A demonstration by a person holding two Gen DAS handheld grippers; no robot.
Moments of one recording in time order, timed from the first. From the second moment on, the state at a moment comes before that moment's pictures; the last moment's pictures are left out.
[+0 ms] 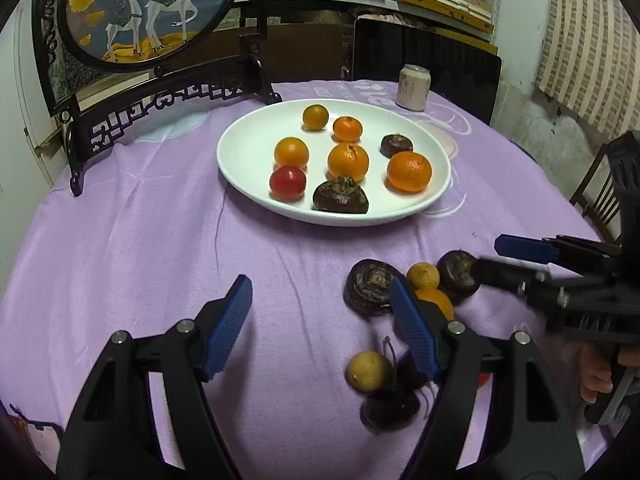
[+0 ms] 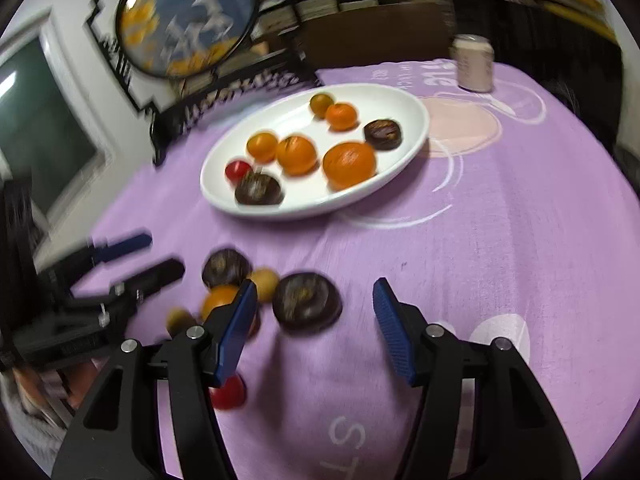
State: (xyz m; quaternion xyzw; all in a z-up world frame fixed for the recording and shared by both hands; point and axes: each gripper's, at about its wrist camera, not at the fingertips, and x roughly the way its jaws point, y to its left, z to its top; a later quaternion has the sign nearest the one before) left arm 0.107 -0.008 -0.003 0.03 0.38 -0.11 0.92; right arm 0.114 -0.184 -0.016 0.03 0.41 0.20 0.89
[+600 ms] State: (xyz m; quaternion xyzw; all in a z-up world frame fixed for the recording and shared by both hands) left arm 0.113 -0.002 -0.007 0.03 0.39 -0.09 0.92; right arm 0.130 -0.176 -0.033 0.00 0.42 0.18 0.89
